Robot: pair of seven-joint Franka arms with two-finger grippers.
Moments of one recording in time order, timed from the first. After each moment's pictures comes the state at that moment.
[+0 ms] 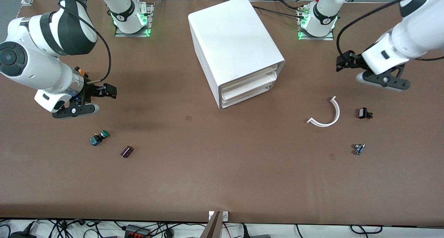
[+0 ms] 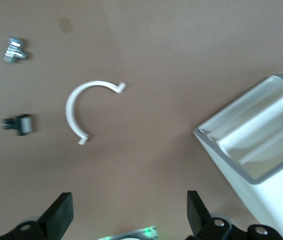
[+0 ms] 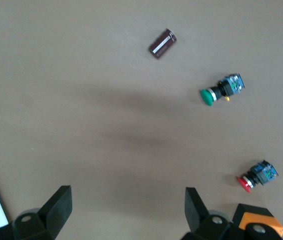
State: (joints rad) left arm -0.04 0.04 -0.11 -1.70 -0.14 1.53 0.05; right arm 0.17 0.19 0.00 -1.71 0.01 1.80 -0.02
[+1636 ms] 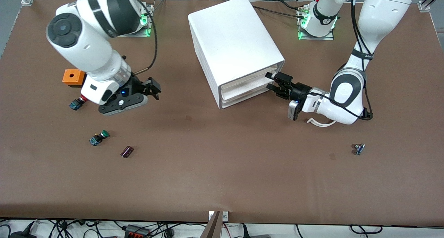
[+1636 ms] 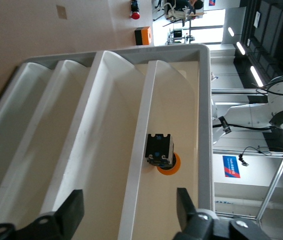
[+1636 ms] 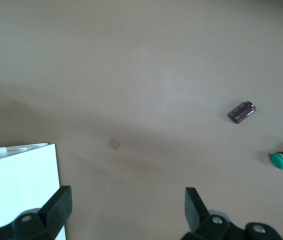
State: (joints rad) left arm -0.04 0.50 -0.16 -1.93 -1.13 1.55 0.87; right arm 0.42 0.27 0.00 -1.53 0.05 1.89 0.13
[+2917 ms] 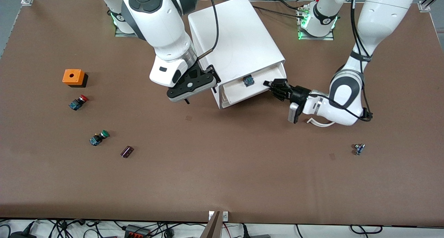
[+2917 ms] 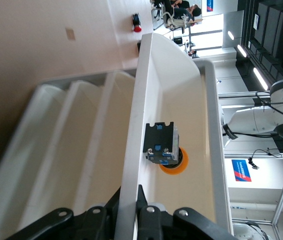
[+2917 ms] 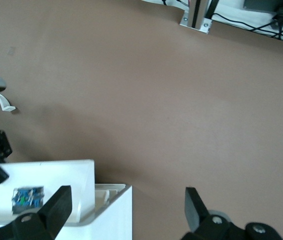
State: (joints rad) left arm -0.02 0.56 -0.14 -1.83 -1.10 1.58 0.91; right arm 0.66 0.44 0.01 -1.27 0.05 2.00 0.28
